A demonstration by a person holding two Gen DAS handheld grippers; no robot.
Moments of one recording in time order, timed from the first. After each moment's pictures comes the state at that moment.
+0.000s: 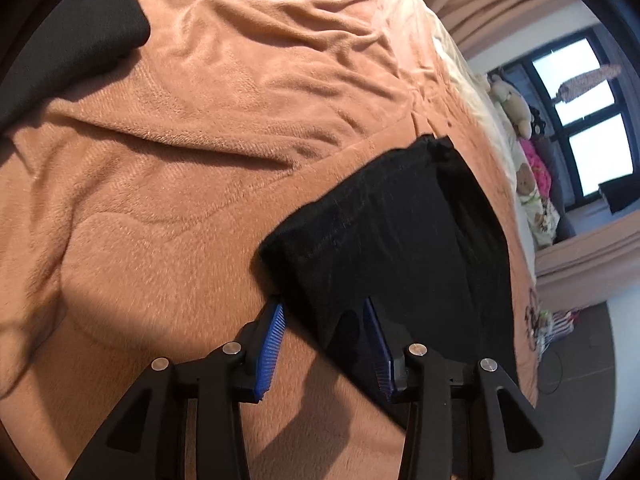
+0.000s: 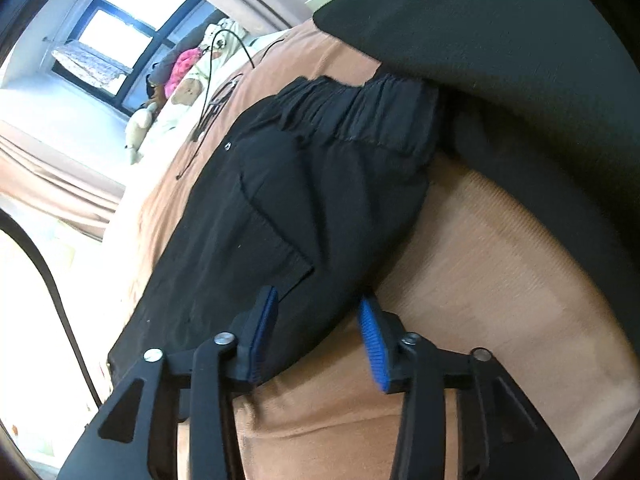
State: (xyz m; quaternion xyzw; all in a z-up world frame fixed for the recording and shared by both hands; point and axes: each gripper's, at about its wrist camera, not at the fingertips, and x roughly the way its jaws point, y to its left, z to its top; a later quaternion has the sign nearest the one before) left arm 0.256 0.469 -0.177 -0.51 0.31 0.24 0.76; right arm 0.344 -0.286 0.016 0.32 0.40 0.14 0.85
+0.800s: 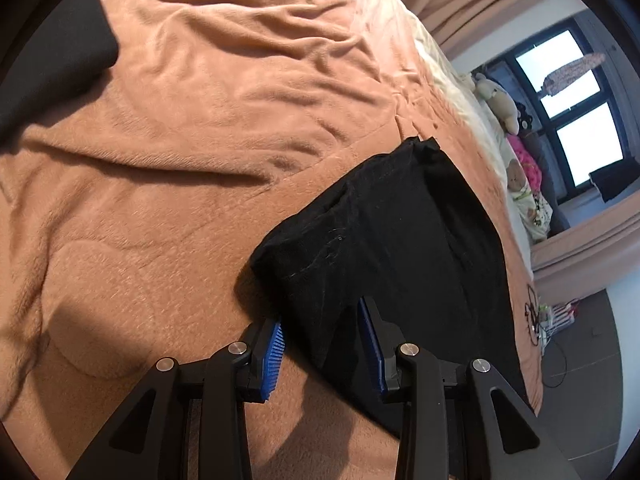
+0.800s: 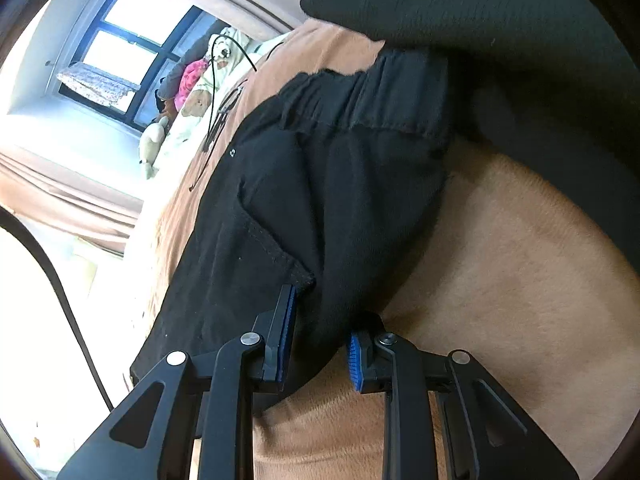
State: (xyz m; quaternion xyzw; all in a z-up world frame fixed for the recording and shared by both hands) left arm 0.271 0.467 -0.173 -0.48 0.31 0.23 0.79; right arm 0.368 -0.284 -0.013 0.36 0.39 0.16 0.83
